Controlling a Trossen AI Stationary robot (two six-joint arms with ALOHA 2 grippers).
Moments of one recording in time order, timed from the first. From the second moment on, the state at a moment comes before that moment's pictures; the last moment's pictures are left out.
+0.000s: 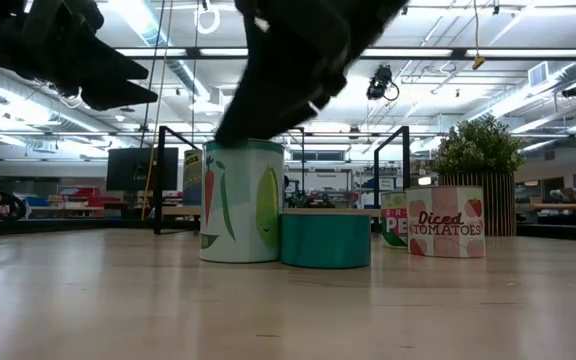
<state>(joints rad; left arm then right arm) -0.20 0.46 0.22 0.05 -0.48 -0.12 0.34 2.01 1.43 -0.29 0.40 0.21</state>
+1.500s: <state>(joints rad) -0.20 0.46 0.22 0.03 -0.48 -0.12 -0.29 1.85 1.47 -0.42 0.23 -0.07</state>
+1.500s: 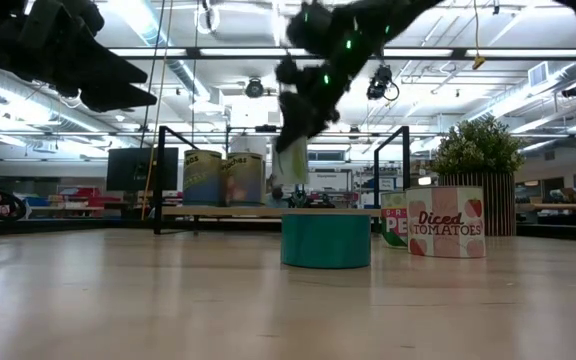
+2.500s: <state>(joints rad) -0.20 0.46 0.22 0.01 -0.48 -0.12 -0.34 1.86 1.47 -0.37 0.19 -0.08</state>
